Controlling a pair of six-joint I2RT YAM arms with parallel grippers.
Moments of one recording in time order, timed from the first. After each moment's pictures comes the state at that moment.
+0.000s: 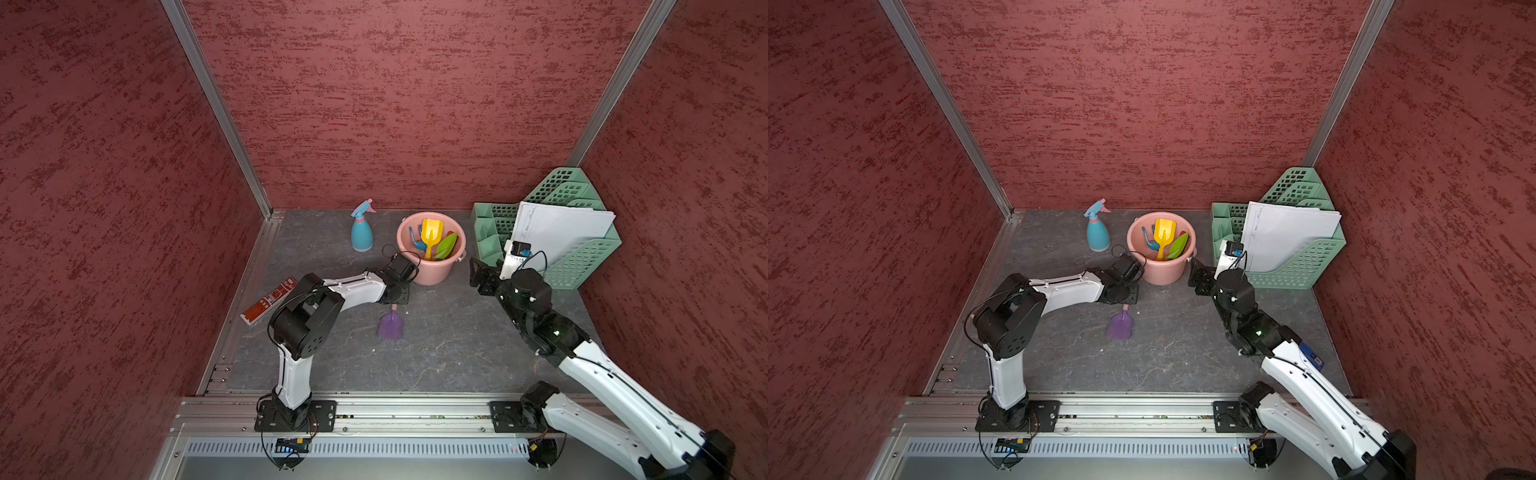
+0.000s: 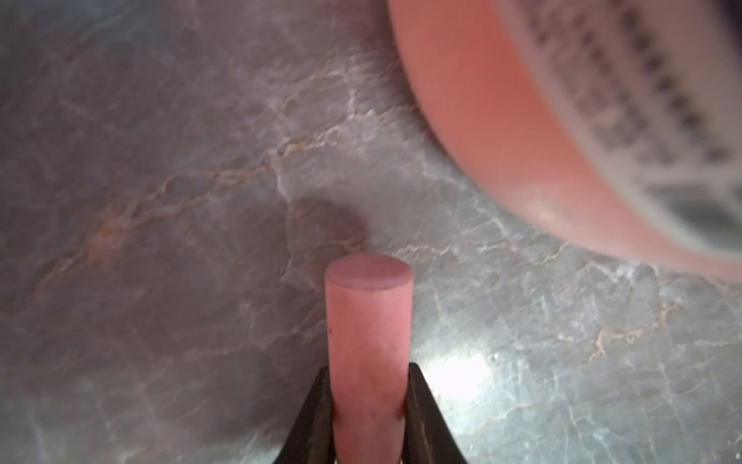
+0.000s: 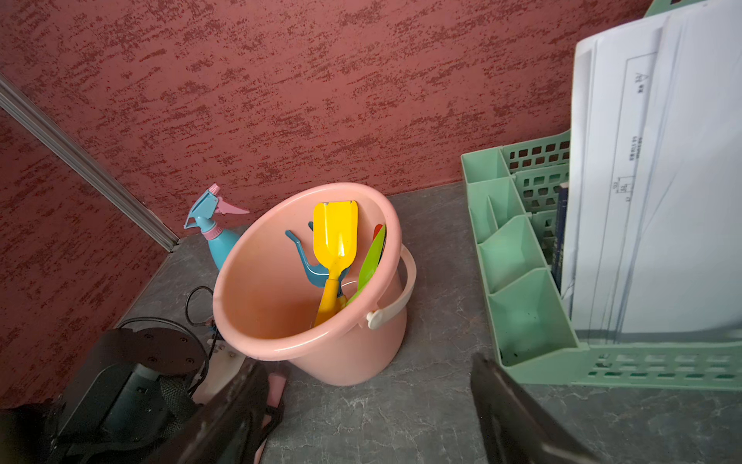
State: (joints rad) left arm -0.70 1.90 1.17 -0.41 -0.13 -0.55; right arm 0.56 0.84 0.74 -0.18 0.34 0.44
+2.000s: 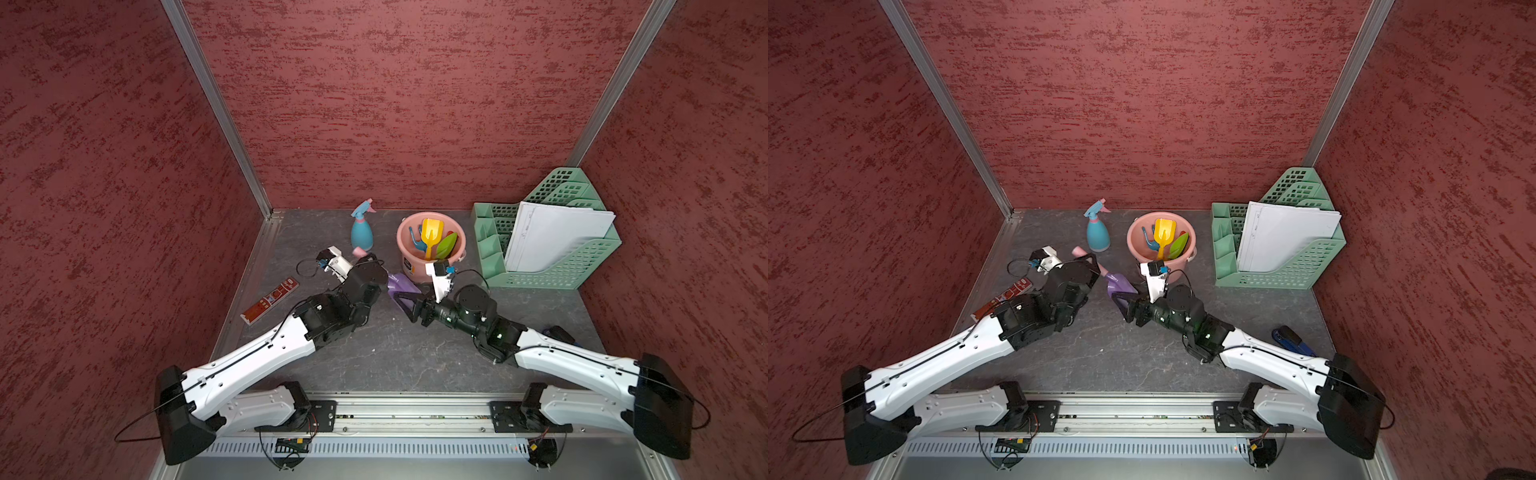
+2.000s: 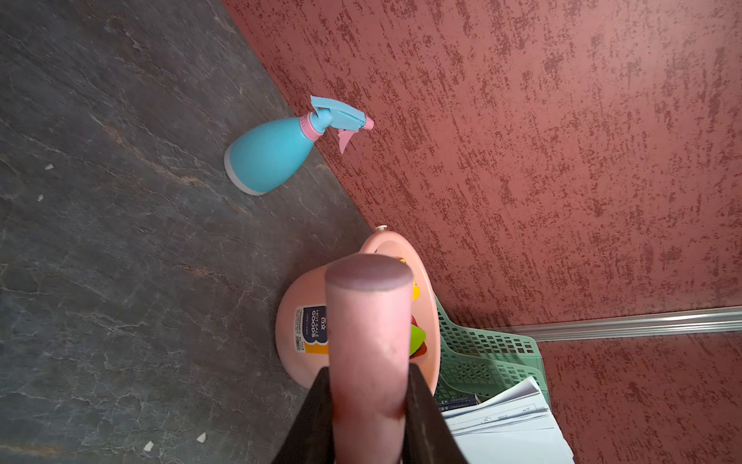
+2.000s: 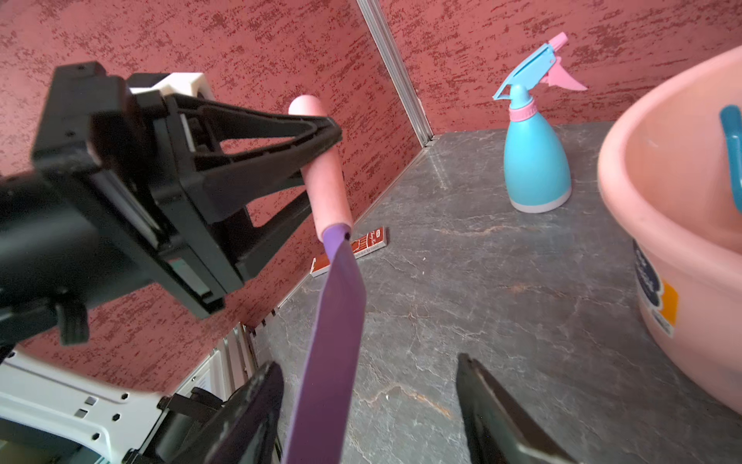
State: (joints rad) left arm -0.93 1.12 1.03 -0.40 -0.77 -1.44; right arm 0.94 1.17 0.67 0.38 -0.05 0.54
